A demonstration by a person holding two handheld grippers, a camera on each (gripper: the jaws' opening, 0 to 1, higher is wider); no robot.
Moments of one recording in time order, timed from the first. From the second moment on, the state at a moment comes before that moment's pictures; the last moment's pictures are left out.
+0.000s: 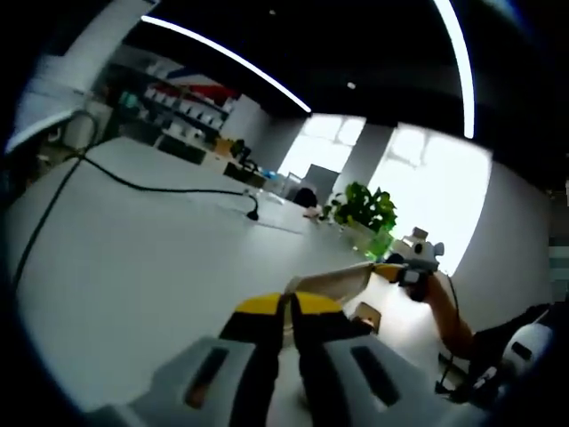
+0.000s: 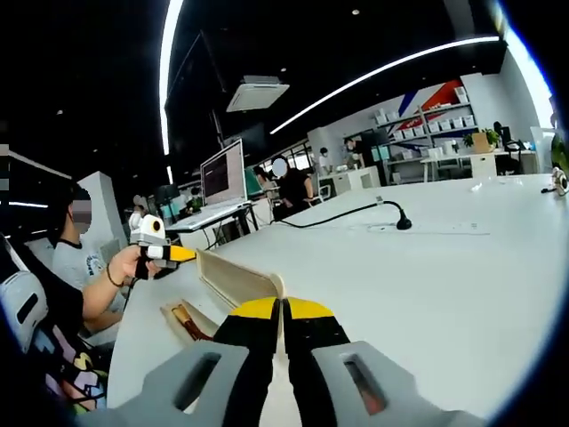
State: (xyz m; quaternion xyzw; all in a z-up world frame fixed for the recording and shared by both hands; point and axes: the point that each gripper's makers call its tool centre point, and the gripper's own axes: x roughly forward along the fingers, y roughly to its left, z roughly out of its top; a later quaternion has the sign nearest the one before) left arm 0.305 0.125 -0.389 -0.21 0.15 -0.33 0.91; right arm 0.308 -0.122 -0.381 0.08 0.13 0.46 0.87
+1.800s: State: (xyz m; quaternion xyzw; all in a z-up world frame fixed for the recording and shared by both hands) left arm 0.234 0.115 -0.403 -0.24 0.12 -0.39 0.88; right arm 0.272 -0.125 -0.412 0.05 0.10 0.49 0.86
